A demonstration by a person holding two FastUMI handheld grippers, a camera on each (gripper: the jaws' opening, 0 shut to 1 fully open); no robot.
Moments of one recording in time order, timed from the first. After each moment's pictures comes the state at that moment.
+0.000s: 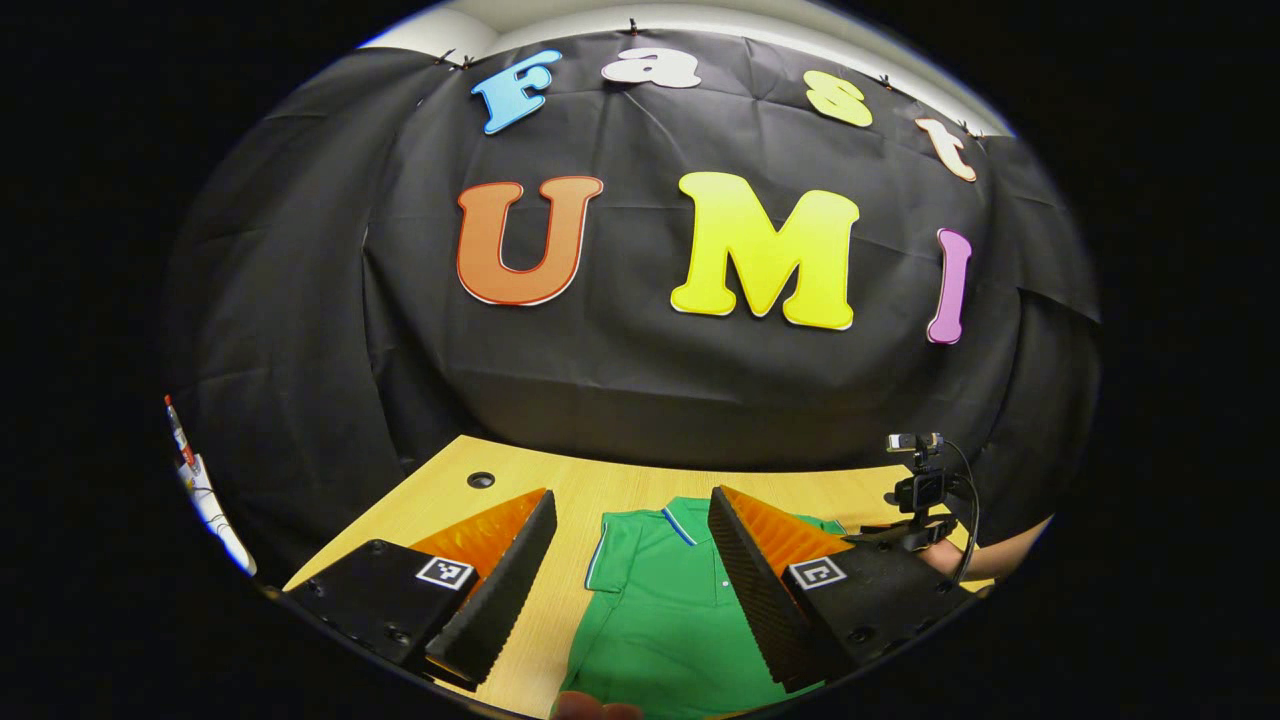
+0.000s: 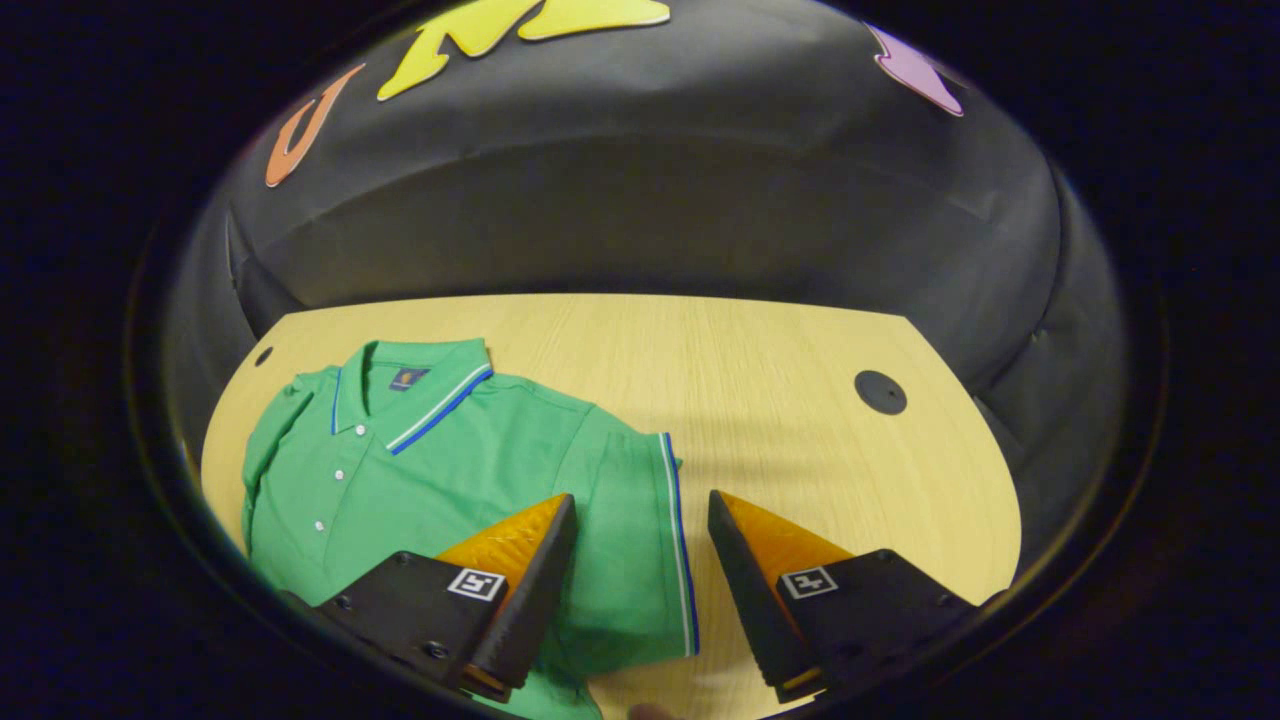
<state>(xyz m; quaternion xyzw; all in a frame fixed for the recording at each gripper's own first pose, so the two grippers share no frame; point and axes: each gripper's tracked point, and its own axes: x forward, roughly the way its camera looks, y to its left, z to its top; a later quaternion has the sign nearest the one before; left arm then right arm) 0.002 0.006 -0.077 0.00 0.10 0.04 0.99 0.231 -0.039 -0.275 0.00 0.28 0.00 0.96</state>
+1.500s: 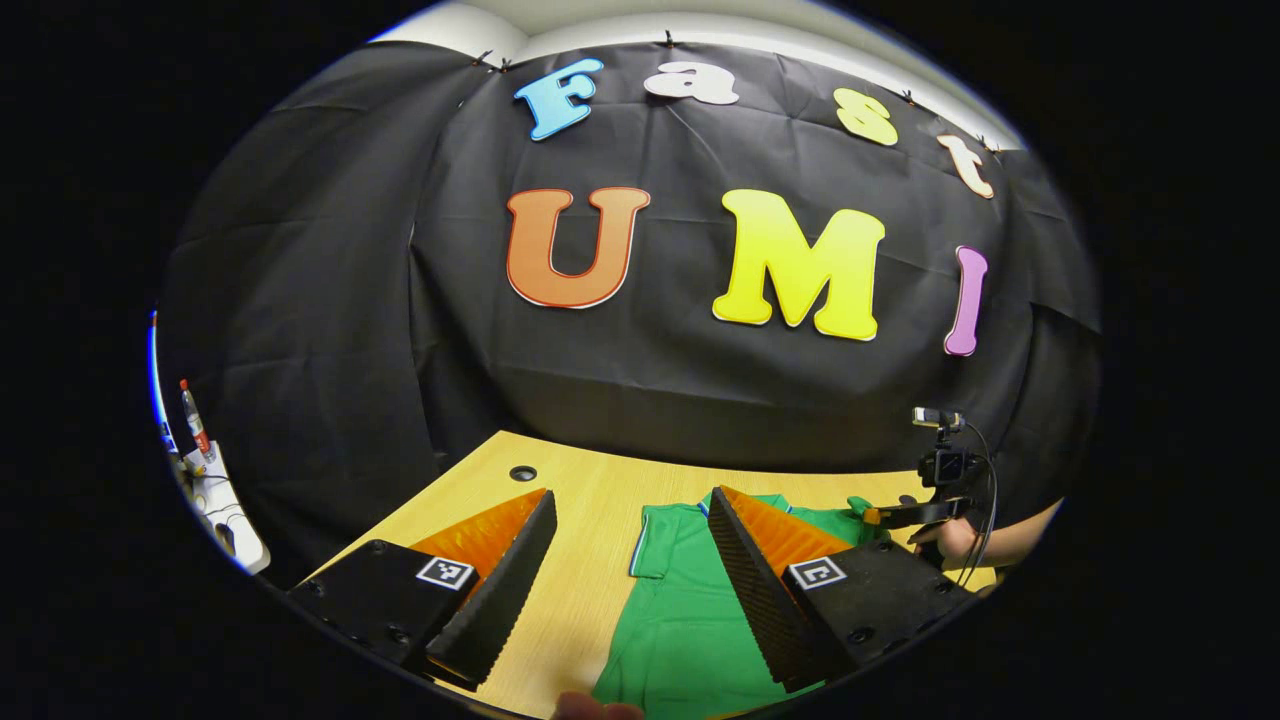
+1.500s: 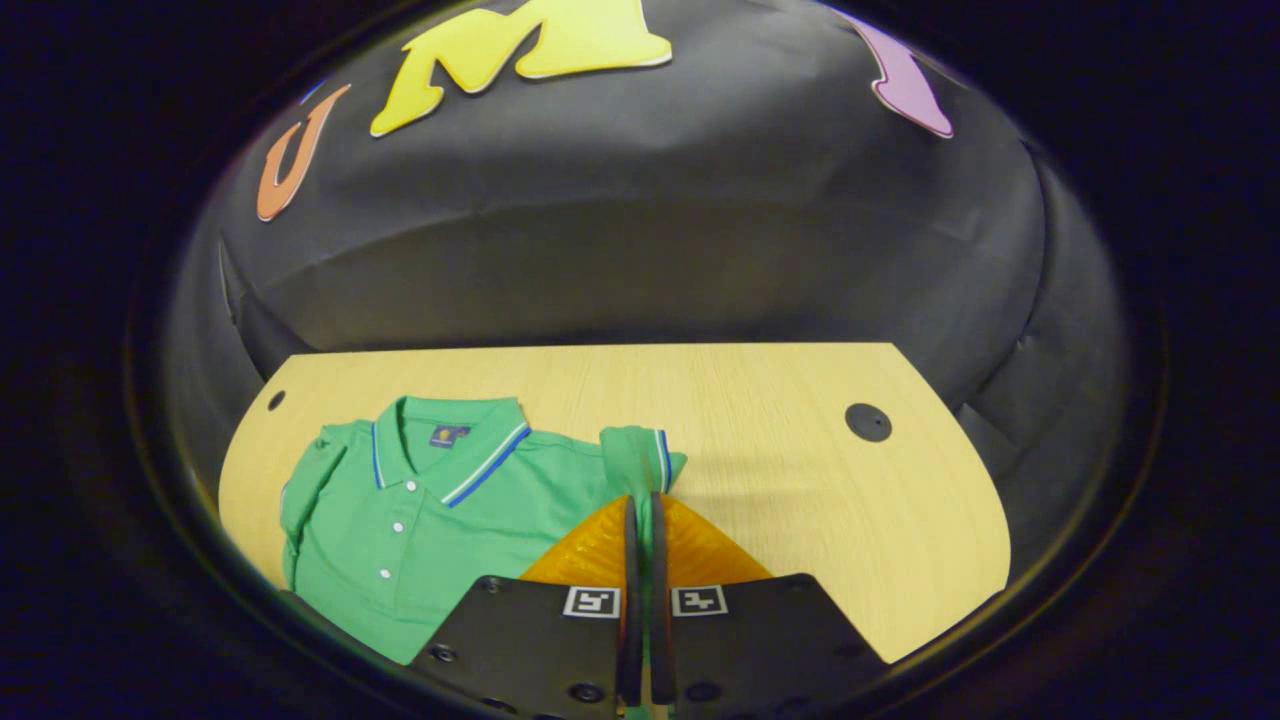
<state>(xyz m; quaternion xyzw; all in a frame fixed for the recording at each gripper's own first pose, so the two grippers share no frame) -0.042 0.056 -0.073 -0.02 0.09 0.07 0.99 0.219 0.000 -0.206 0.03 0.24 -0.02 0.97</state>
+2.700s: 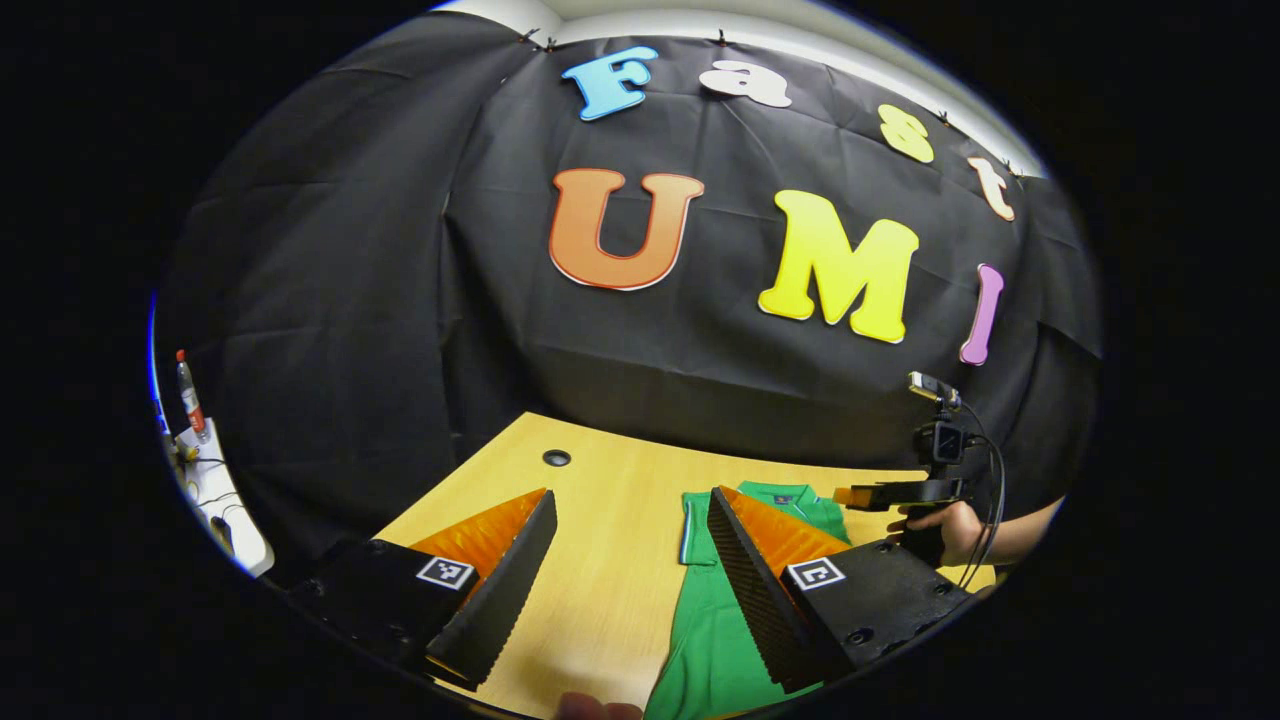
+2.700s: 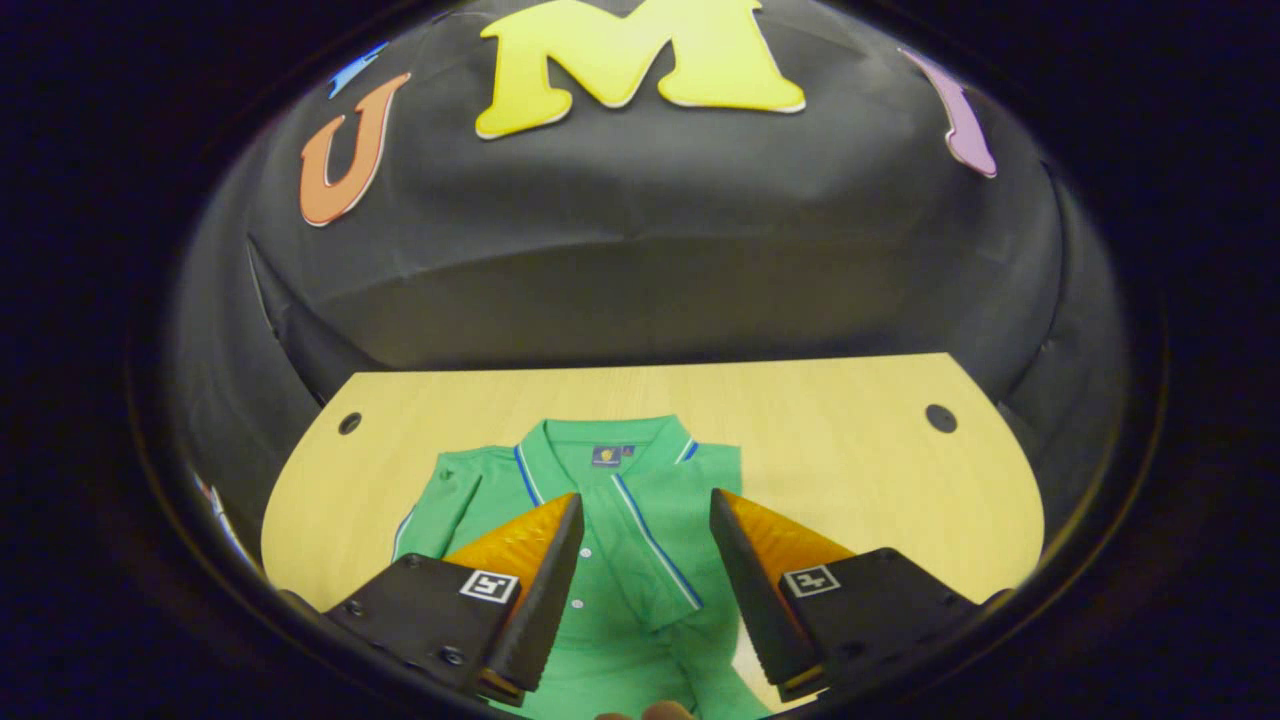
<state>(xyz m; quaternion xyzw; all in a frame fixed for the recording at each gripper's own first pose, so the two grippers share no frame) -0.045 0.123 -0.095 -0.05 0.11 0.05 0.99 0.171 0.121 -0.161 0.04 0.21 0.02 0.98</state>
